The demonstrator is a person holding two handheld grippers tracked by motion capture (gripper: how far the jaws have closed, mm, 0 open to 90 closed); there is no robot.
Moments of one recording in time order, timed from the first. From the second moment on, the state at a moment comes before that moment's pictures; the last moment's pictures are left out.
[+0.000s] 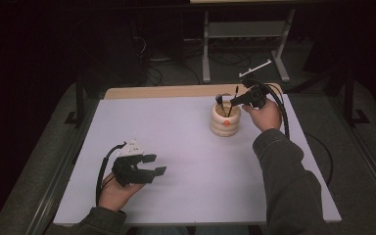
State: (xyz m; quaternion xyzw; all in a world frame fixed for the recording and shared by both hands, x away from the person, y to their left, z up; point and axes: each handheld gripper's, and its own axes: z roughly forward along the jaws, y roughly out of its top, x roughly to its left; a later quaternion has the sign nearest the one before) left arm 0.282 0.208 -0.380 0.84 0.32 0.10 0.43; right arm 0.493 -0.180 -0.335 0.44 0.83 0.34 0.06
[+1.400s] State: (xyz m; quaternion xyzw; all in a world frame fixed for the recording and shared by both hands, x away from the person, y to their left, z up) left arm 0.285 0.223 -0.376 0.82 0.34 0.11 0.44; right arm 0.416 -0.226 -0.352 0.44 0.77 0.44 0.10
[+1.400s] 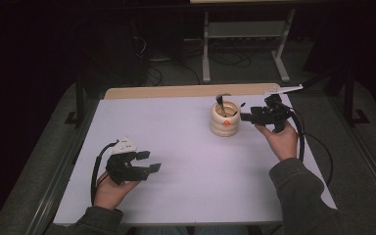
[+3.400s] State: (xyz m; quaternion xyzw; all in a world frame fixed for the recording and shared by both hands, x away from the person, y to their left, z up) left arm 0.285 0.254 -0.377 0.81 0.35 0.14 0.45; right arm 0.349 -0.210 -0.362 0.38 0.78 0.48 0.11
